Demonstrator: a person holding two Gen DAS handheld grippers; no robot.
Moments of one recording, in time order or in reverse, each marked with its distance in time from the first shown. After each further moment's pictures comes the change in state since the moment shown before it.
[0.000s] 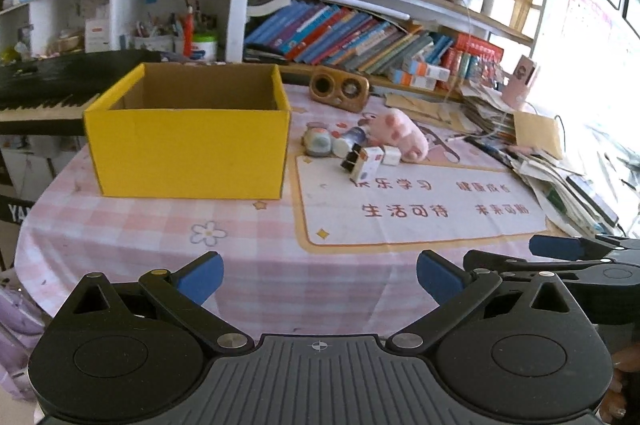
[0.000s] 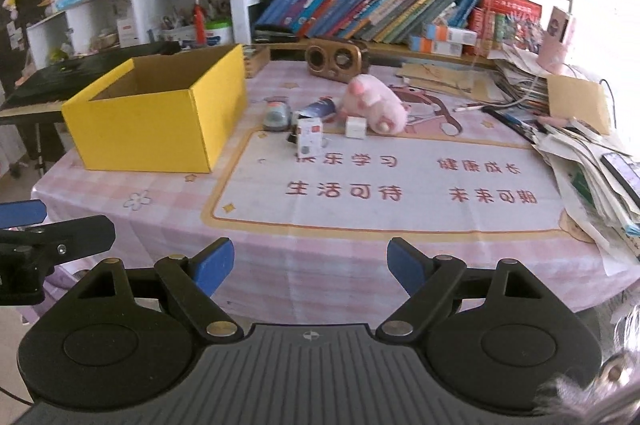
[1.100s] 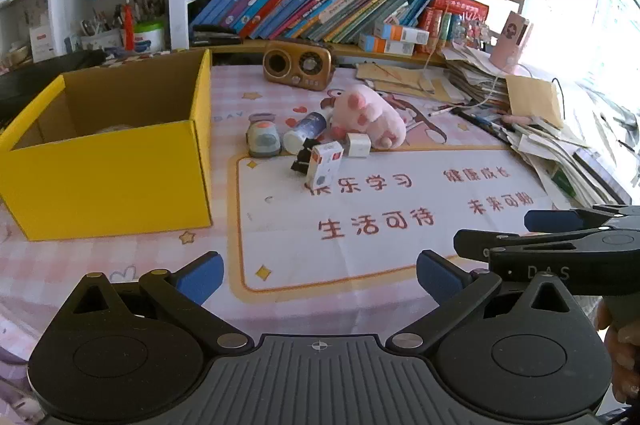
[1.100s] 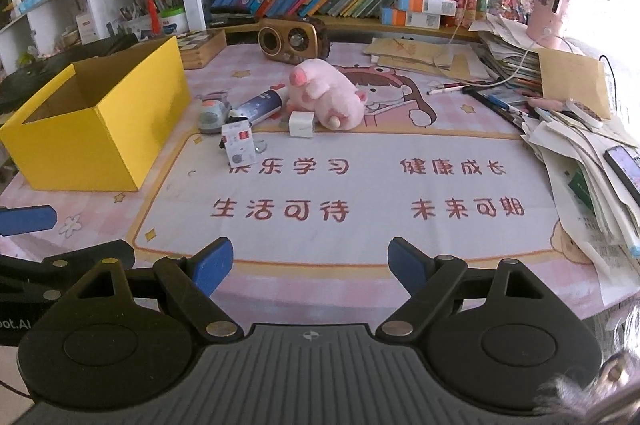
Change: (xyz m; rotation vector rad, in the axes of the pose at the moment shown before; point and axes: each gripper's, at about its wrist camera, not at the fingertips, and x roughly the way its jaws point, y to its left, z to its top) left arm 0.091 -0.051 0.042 0.084 0.095 -0.021; right arm 0.066 -0.069 0.043 0.044 0.088 -0.017
